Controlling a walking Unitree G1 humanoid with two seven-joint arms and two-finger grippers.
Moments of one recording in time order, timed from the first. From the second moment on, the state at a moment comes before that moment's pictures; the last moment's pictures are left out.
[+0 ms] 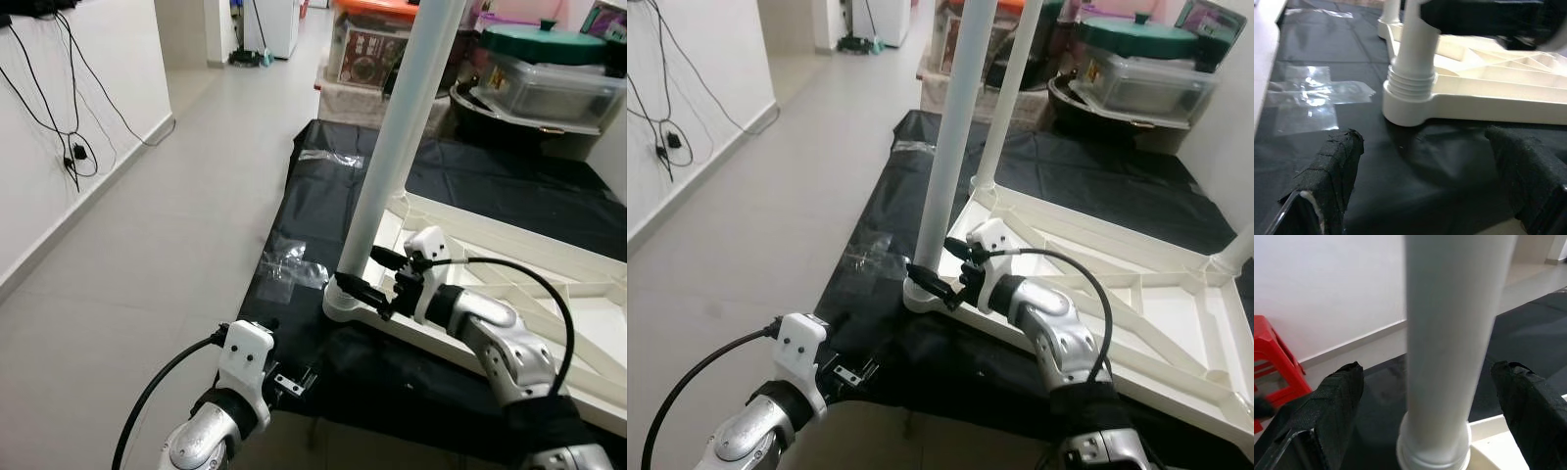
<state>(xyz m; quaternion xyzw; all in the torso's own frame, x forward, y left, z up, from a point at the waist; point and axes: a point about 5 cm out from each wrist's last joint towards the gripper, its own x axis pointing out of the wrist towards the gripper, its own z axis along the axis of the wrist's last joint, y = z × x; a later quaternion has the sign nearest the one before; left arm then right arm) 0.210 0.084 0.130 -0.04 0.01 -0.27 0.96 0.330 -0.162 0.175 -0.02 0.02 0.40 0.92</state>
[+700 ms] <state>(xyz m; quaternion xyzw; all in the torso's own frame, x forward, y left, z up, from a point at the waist) 0.204 0.081 0.132 -0.04 0.02 -0.28 0.96 0.357 -0.148 0.193 0.00 -0.02 0.39 0.92</state>
